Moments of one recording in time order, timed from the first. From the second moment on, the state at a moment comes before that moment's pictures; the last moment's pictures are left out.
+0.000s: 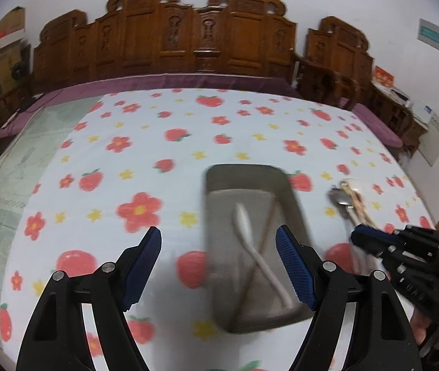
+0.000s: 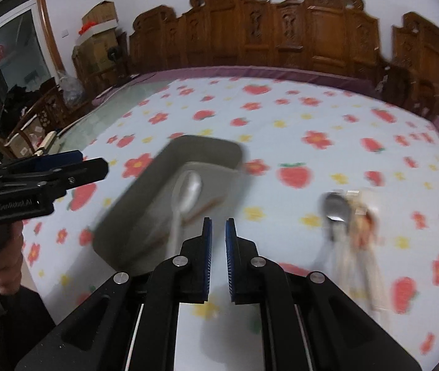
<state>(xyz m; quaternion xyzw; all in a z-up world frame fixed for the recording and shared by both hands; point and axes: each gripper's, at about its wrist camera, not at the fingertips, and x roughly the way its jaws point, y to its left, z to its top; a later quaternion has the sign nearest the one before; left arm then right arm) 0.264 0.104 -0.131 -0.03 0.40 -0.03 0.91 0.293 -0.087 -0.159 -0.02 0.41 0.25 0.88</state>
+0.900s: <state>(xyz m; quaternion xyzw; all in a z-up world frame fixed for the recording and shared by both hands) 0.236 -0.053 -0.160 0.03 0.38 -0.13 0.91 0.303 -0.254 -0.234 -0.01 0.46 0.19 0.87</state>
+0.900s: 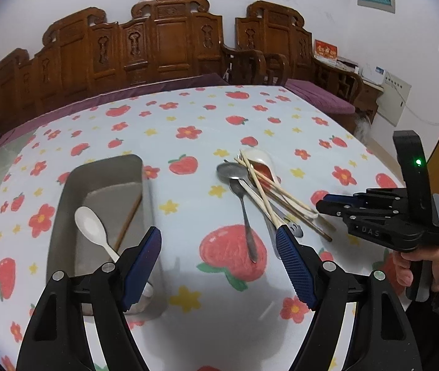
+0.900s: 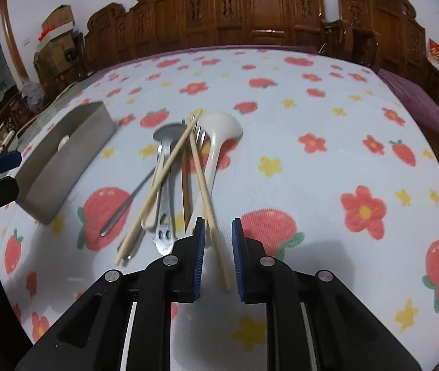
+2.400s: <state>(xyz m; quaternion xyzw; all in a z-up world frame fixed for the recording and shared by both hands) 0.295 -0.139 -0.223 0.07 0.47 -0.14 0.87 0.302 -0.303 -0.217 0.04 0.43 0.18 0.88</state>
